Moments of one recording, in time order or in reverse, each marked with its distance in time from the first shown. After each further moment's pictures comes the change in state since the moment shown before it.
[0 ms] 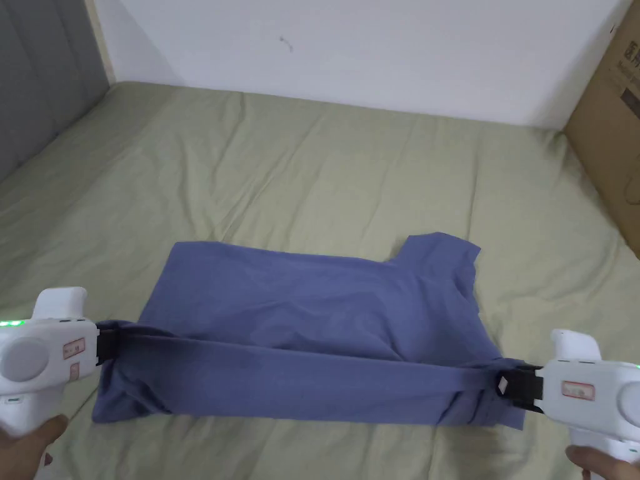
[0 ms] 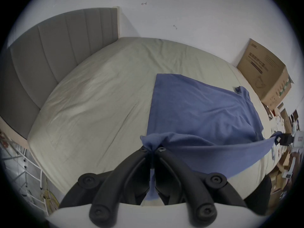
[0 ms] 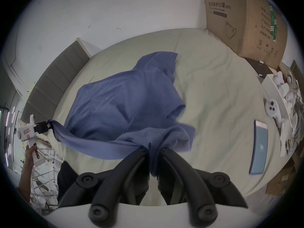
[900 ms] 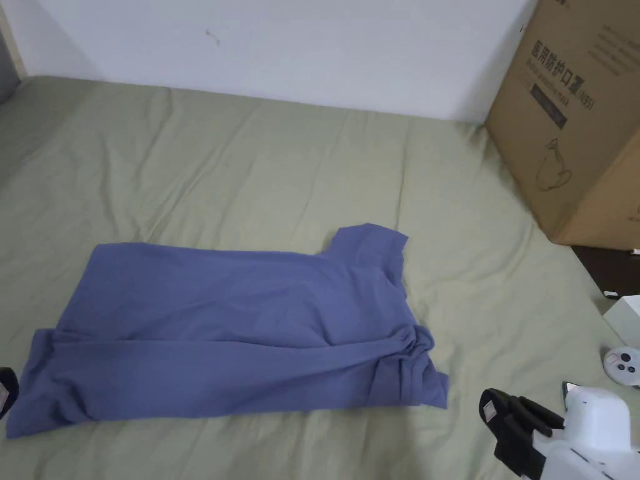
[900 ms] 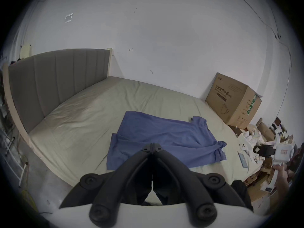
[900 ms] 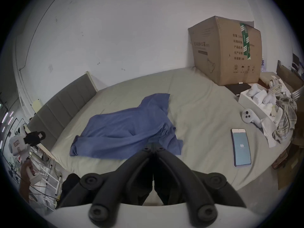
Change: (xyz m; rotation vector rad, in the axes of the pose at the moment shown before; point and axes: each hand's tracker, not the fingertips) left arm 0.082 -0.100 0.219 0.408 -0.177 0.011; right arm -0.025 -0.115 0.144 0.393 -0.027 0.038
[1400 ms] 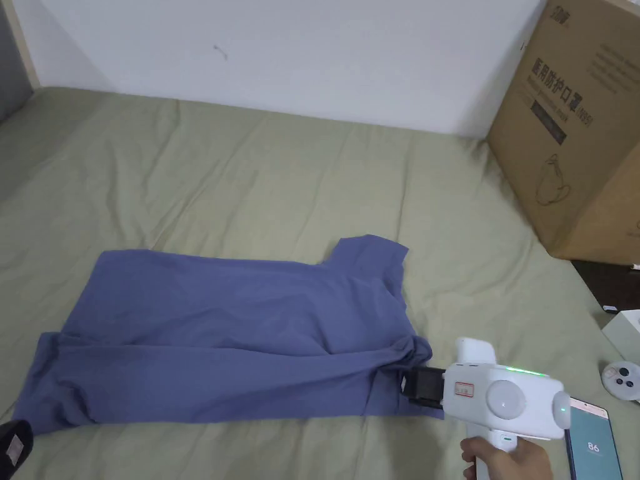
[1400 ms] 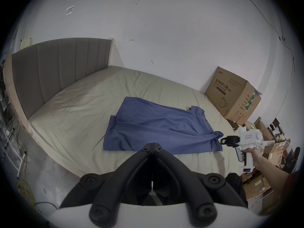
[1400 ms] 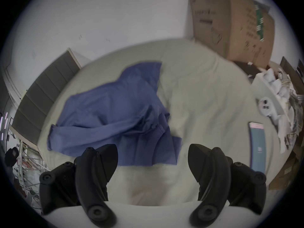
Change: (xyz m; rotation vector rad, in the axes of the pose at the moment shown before) left arm -0.012 -0.025 0.004 -0.086 -0.016 0.060; right arm 0.040 0.007 -0.208 -0.410 -0.081 -0.046
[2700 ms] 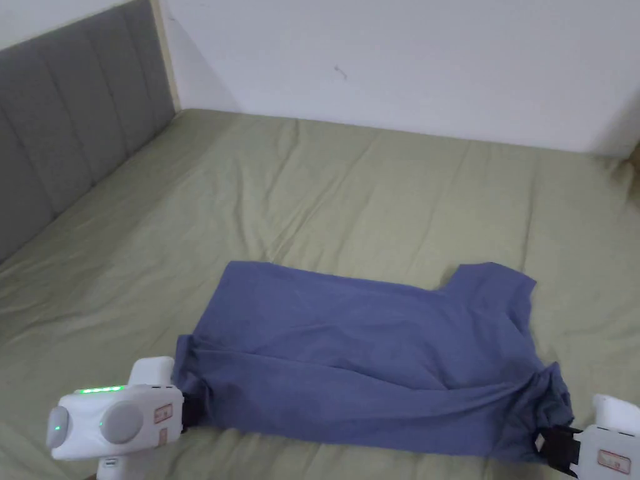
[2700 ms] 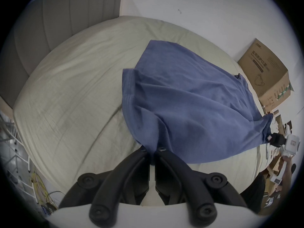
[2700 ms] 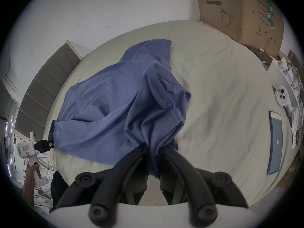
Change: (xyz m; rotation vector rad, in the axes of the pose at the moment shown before) left arm -0.086 -0.008 -0.206 -0.424 0.156 0.037; right arm -0.016 -0.012 0.029 0.036 0.104 -0.018
